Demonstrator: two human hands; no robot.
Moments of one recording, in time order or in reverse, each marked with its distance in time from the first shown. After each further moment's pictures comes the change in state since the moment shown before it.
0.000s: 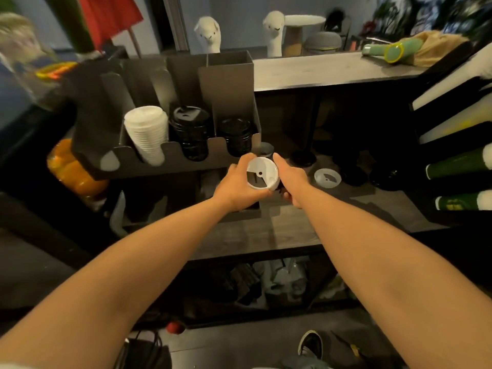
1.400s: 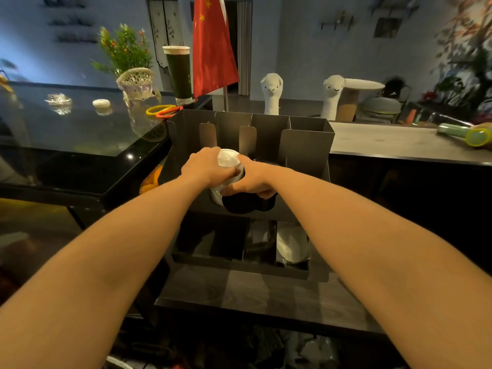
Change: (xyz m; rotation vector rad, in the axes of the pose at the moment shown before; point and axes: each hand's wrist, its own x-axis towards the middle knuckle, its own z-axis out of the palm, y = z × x) left_hand 0.030 -0.073 -0.230 0.493 0.317 -0.311; right_hand -0.055 -0.166 0.177 -0.990 -0.622 -0.617
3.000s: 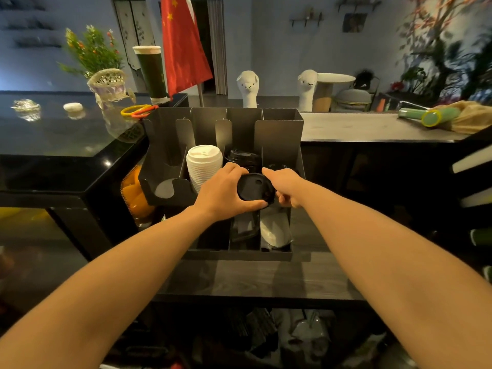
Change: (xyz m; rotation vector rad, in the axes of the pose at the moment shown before) left_hand -0.093 0.058 0.036 -0.154 0.100 0.482; right_hand -0.073 0.073 0.008 0.707 0.340 0.431
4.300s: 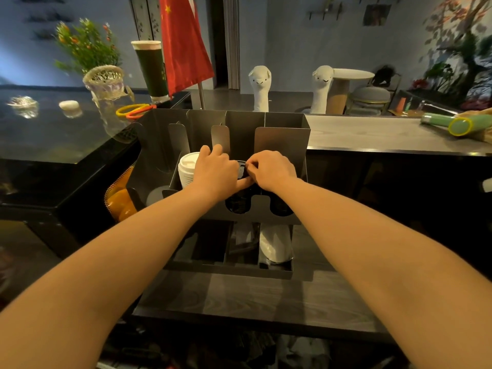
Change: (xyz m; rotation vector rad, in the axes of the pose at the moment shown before) left_hand 0.082 -0.009 -0.001 0.802 -0.129 -0.095; right_hand 0.063 -0.040 0.001 -0.761 0.231 -0.753
